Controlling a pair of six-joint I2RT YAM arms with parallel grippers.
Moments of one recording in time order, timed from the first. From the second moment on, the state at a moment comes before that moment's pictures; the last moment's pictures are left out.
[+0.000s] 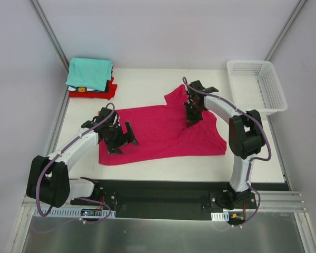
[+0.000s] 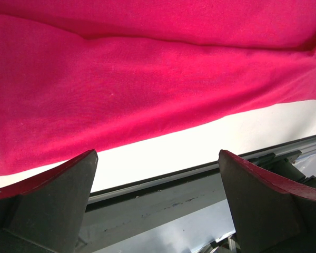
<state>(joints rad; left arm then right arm) -0.30 1.26 0.77 -0.67 0.37 -0.70 0.42 1.95 1.51 -0.86 -0.14 0.31</state>
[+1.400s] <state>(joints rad) -0.30 1.26 0.77 -0.67 0.37 -0.70 0.53 2.00 1.53 -0.86 -0.14 0.33</state>
